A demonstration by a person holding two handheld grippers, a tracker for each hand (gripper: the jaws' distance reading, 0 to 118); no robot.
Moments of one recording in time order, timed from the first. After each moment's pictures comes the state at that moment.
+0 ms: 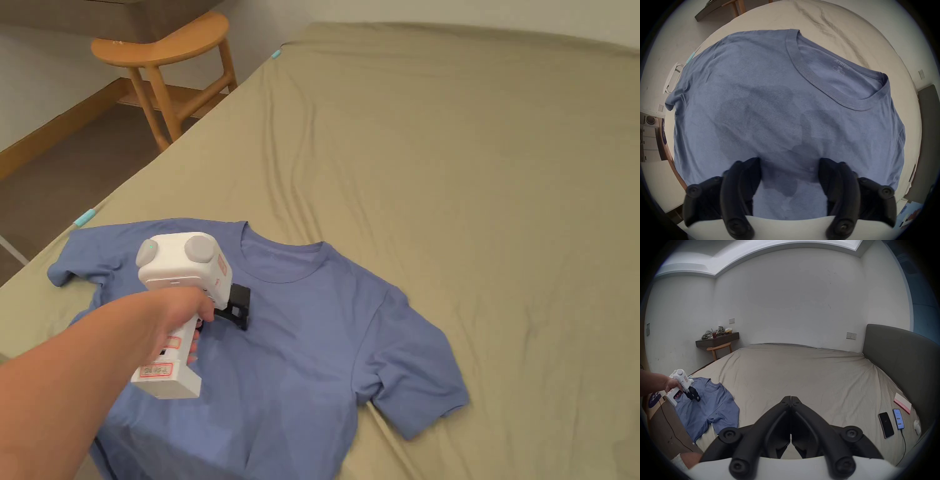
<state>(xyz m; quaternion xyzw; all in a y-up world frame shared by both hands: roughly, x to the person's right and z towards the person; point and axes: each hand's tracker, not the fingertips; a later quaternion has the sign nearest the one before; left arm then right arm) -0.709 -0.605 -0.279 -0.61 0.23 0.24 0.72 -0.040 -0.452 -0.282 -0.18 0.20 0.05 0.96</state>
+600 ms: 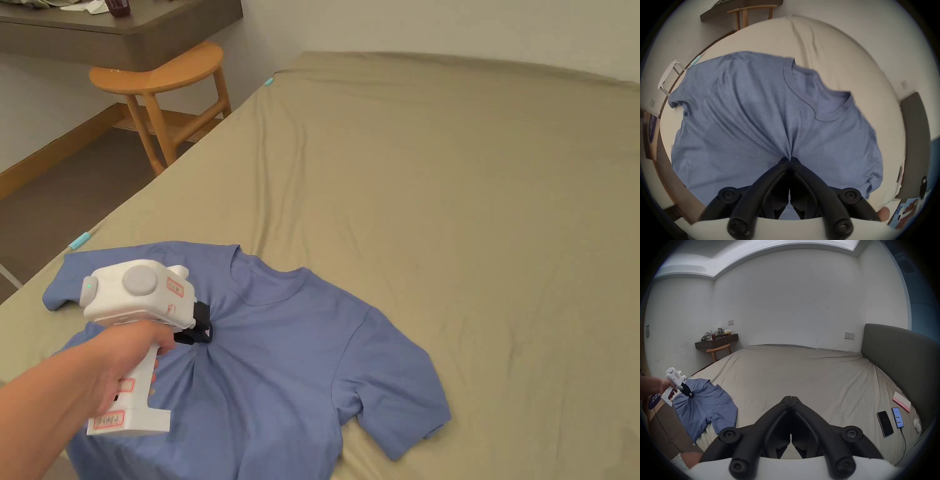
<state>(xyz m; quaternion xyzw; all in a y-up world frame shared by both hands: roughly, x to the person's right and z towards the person) -0.723 -0.563 -0.216 -0.49 0.20 0.30 0.79 -0.029 -0.450 -0.276 -0.17 0.19 0.04 0.97</state>
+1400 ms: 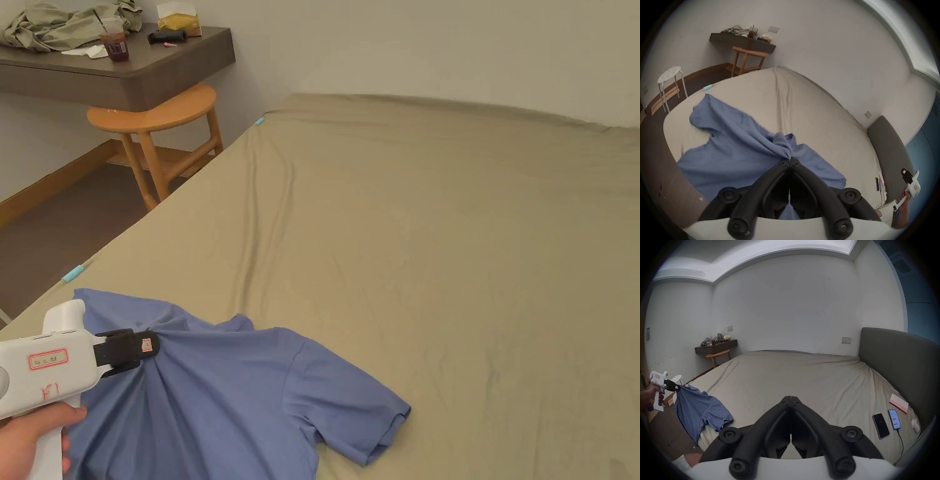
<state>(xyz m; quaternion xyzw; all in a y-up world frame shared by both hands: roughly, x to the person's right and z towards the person) -0.684 -0.480 -0.083 -0.28 0.15 0.31 0.90 -0.010 -0.430 -0.259 -0.15 0.19 0.03 0.97</state>
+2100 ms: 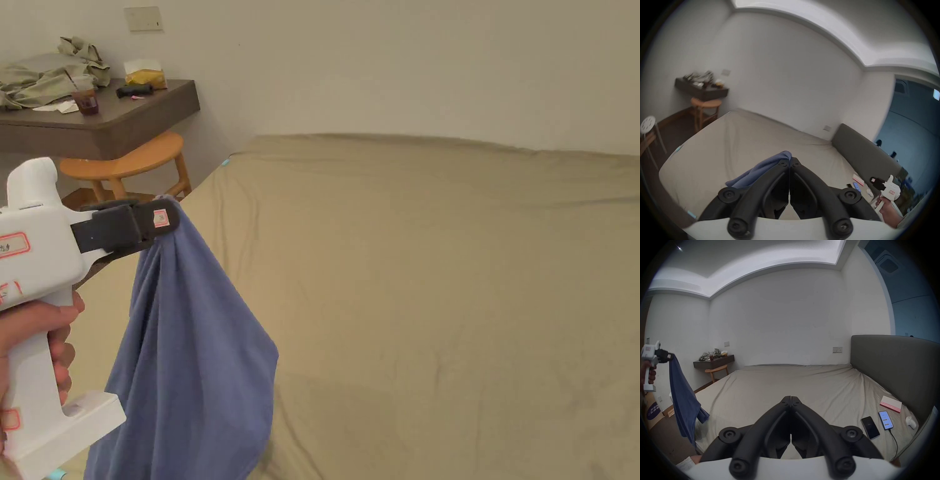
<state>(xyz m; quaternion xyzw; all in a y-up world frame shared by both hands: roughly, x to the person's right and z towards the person) -0.538 -0.250 -0.093 -0.11 -0.01 0.20 0.97 0.057 -0.390 -0.209 -0.09 0.16 -0.01 0.98</state>
